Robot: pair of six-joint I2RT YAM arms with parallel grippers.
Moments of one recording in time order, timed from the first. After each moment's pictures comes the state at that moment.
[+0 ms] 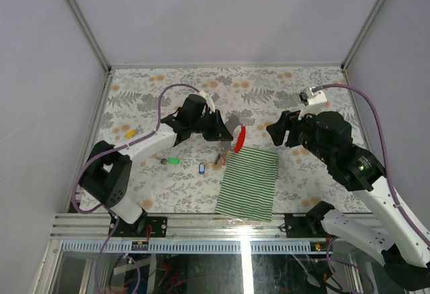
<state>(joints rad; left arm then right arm) -0.57 1.60 1.04 -0.14 0.49 -0.74 0.64 0.80 1.10 -0.64 0.11 0.34</state>
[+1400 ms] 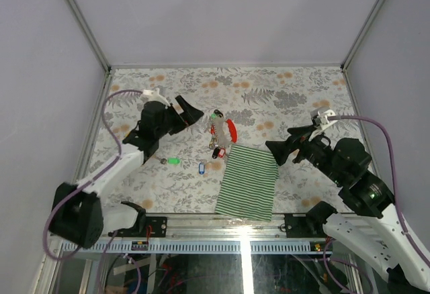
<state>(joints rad) -0.36 1.31 0.74 0.15 0.19 -0.88 0.64 0.55 0.86 -0.46 -0.04 0.25</state>
